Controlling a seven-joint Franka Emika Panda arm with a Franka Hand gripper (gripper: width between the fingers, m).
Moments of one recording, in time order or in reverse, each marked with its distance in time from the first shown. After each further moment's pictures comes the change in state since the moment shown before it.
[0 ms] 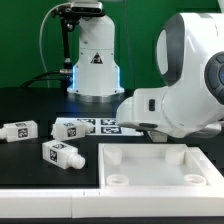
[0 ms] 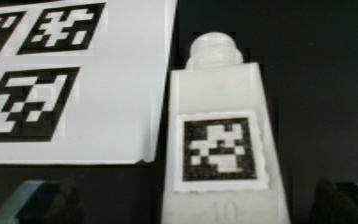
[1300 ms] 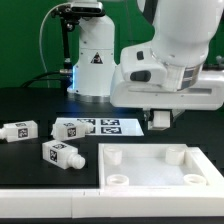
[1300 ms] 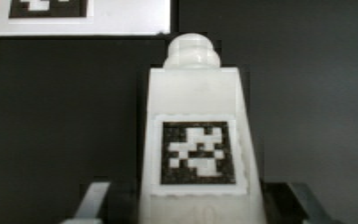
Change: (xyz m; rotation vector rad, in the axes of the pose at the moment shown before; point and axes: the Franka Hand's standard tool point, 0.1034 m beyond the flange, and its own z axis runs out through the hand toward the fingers) arm -0.012 0.022 -0.096 0.147 0.444 -0.049
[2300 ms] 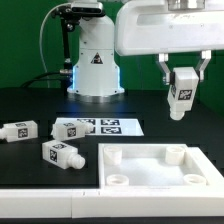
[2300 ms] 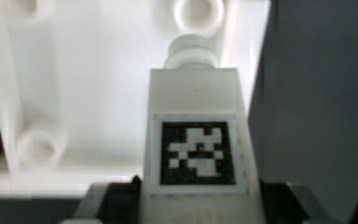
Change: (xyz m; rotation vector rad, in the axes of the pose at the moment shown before) arm 0.045 -0.003 -0.112 0.045 0.725 -0.095
